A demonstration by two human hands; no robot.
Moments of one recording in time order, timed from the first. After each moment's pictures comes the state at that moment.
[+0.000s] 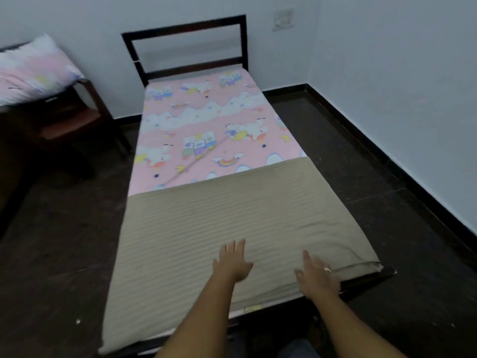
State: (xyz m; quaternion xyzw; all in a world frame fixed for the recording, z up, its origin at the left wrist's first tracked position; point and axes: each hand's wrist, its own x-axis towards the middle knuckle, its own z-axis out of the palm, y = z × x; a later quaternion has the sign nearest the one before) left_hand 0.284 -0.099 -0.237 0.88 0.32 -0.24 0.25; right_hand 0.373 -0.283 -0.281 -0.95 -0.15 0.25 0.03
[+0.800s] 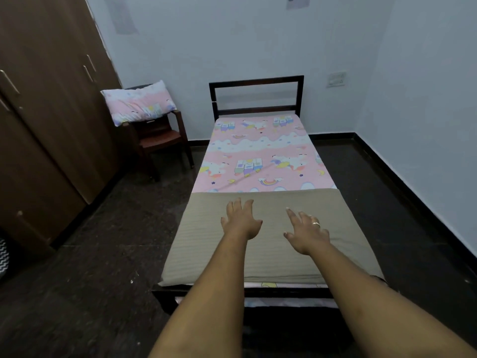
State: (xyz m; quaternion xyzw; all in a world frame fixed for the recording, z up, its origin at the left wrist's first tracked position) left_hand 0.163 -0.187 -0.038 0.87 0.44 -0.01 0.23; right_hand 0.283 -0.304 -0.078 -0.91 -0.39 0.16 0.05
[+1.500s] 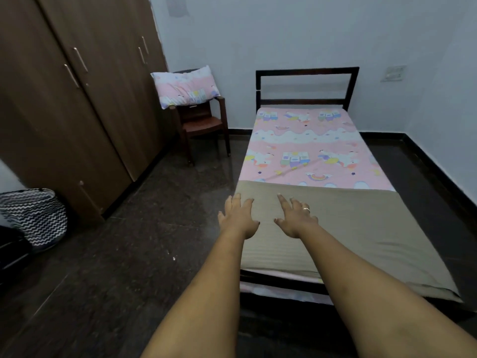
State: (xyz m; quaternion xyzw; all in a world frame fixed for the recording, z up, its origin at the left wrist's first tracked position) left_hand -0.032 -0.066 -0.042 0.86 0.48 0.00 0.19; right_hand 0.108 -0.137 -0.063 -0.87 -0.46 0.19 0.06
